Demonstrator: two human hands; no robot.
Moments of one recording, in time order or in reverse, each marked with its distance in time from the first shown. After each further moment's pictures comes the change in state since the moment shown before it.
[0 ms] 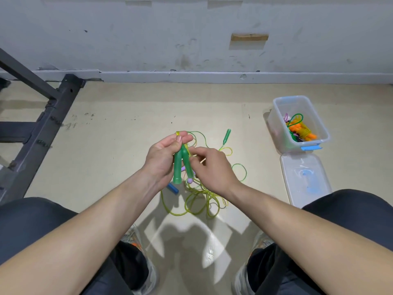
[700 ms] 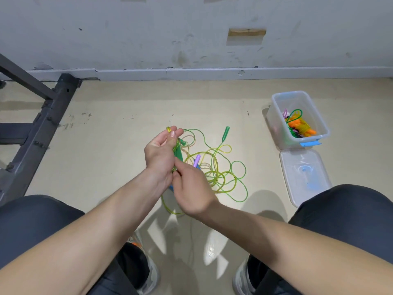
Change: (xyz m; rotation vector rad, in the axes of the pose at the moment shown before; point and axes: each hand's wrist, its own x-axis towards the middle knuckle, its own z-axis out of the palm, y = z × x) left_hand 0.010 -0.009 0.013 0.071 0.327 0.110; right_hand -0.028 -0.021 0.043 -0.014 -0.049 -0.045
